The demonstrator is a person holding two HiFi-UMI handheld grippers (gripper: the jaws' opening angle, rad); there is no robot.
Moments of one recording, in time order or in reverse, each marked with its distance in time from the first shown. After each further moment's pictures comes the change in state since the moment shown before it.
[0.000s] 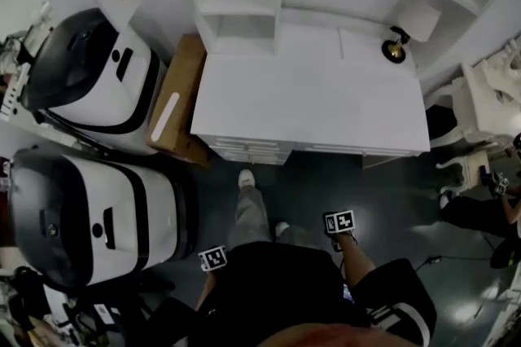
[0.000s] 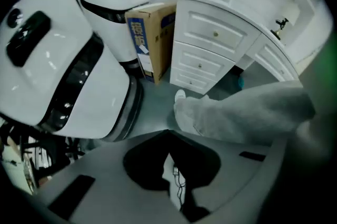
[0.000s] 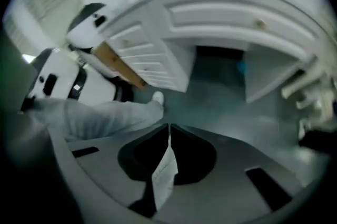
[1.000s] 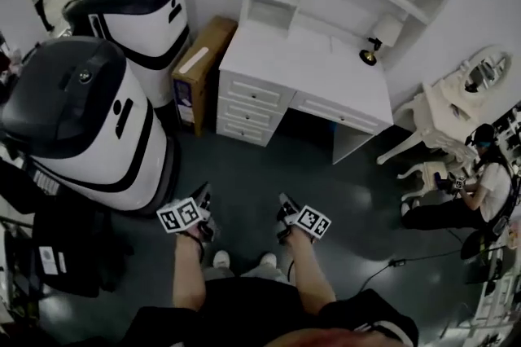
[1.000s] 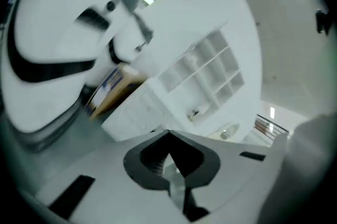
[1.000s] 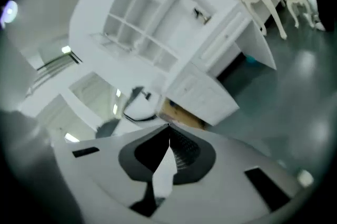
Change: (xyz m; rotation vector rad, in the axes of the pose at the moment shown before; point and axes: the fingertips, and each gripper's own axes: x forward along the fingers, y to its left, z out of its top) left arm -0.237 0.061 -0.119 -0.050 -0.726 -0.828; right arm -0.159 0.290 -0.206 0.488 -0.701 0.518
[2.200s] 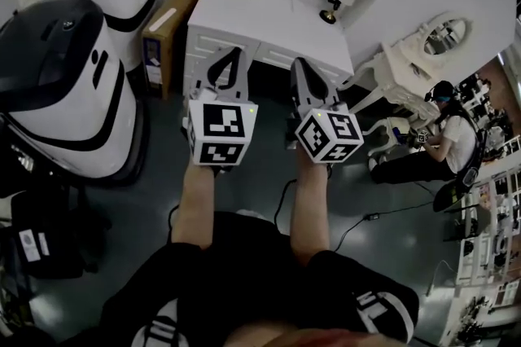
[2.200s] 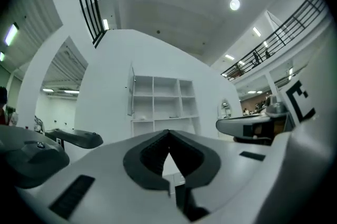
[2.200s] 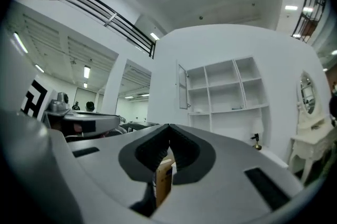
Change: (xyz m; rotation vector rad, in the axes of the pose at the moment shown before) left arm -0.093 -0.348 0.148 0.934 -0.424 -0.030; right arm -0.140 0.391 0.129 -1.080 -0.484 0.070
